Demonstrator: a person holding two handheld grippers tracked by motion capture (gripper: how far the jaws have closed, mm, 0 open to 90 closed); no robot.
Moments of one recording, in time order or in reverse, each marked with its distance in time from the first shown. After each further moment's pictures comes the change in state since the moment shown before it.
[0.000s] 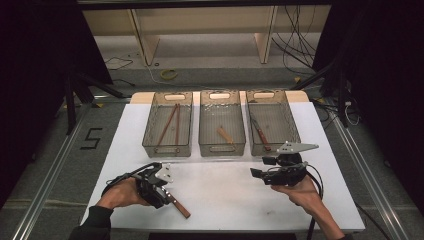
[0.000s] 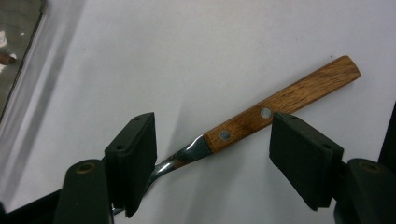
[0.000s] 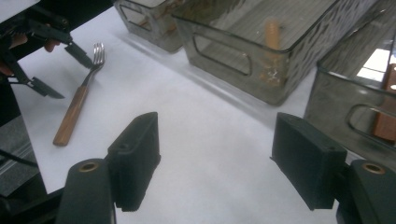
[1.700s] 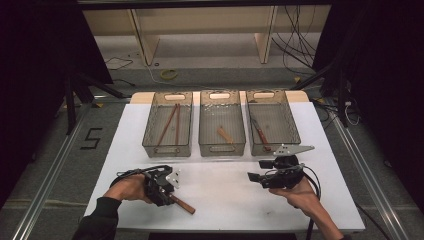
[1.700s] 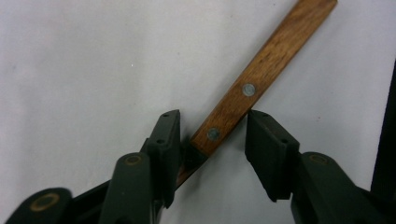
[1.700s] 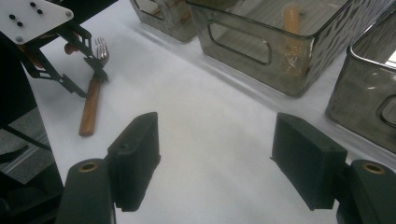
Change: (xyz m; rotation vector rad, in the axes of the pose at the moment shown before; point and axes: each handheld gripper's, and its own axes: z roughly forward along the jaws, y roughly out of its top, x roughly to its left) left arm 0.004 0.013 0.018 0.129 -0.112 0.179; right arm 0.002 -0.003 0.006 0.029 0.045 0.007
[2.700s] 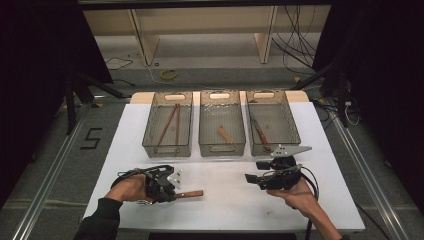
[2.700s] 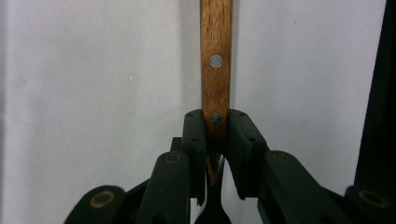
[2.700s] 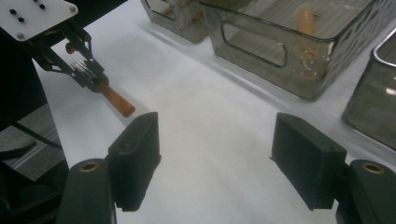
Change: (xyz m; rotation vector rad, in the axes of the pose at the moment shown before) left arm -0.007 0.012 -0.010 0.007 0.003 0.042; right arm 0.007 0.002 0.003 0.002 0.029 -0.012
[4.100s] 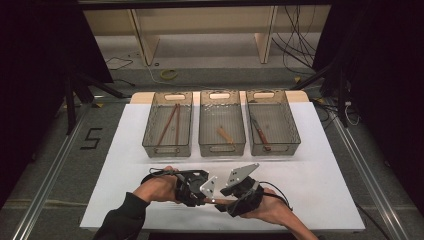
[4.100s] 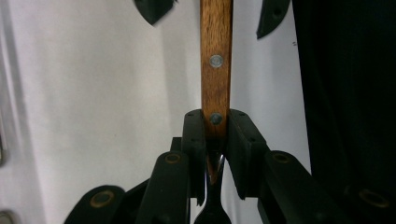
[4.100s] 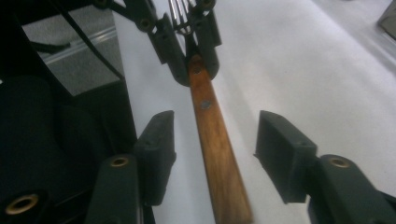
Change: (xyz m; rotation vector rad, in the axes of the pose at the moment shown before) left arm -0.028 0.088 -0.007 -0.049 0.004 0.230; right arm 0.077 -0.002 0.064 0.254 0.172 -0.317
